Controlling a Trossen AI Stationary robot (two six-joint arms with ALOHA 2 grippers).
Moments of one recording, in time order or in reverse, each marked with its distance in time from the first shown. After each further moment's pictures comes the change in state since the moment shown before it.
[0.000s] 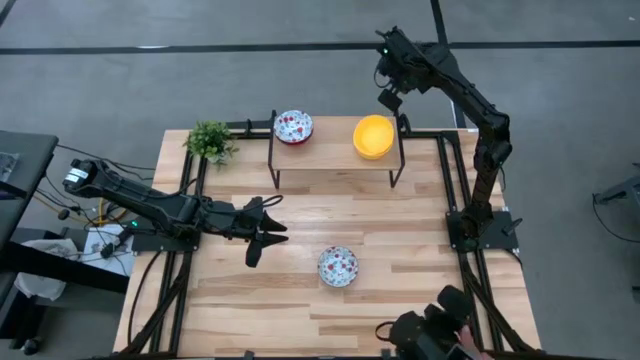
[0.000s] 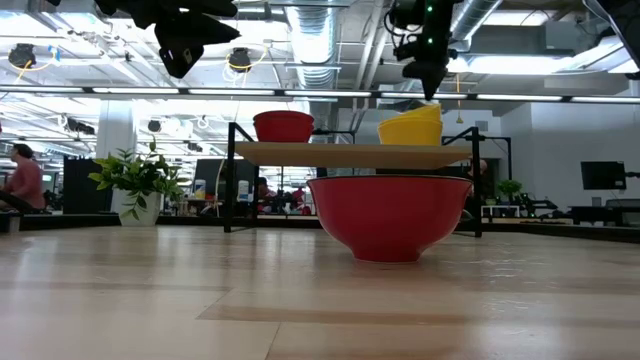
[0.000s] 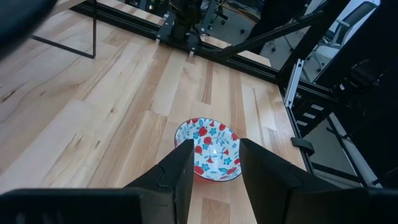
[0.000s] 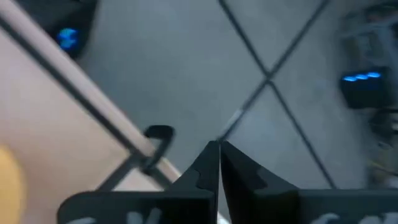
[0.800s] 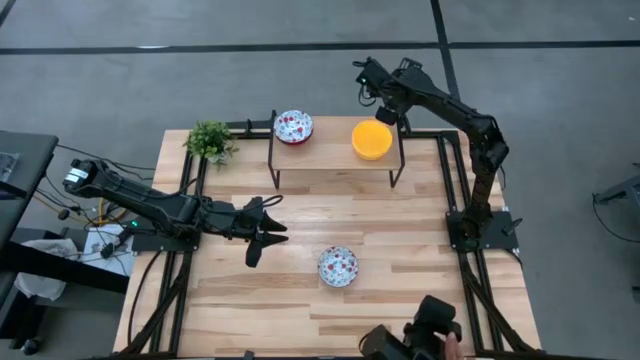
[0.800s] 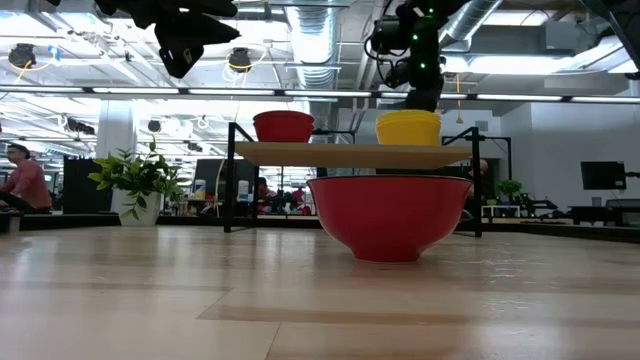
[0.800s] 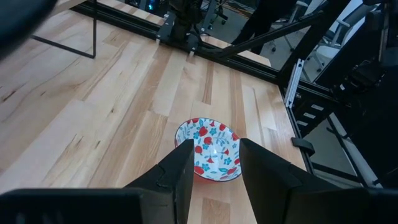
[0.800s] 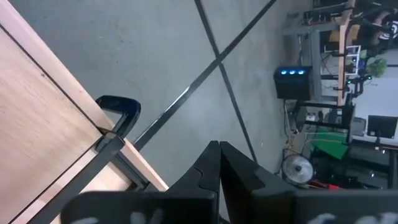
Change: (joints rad) left arm 0.000 0.000 0.000 0.000 0.000 0.000; right arm 0.099 0.000 -0.245 0.106 0.321 -0.047
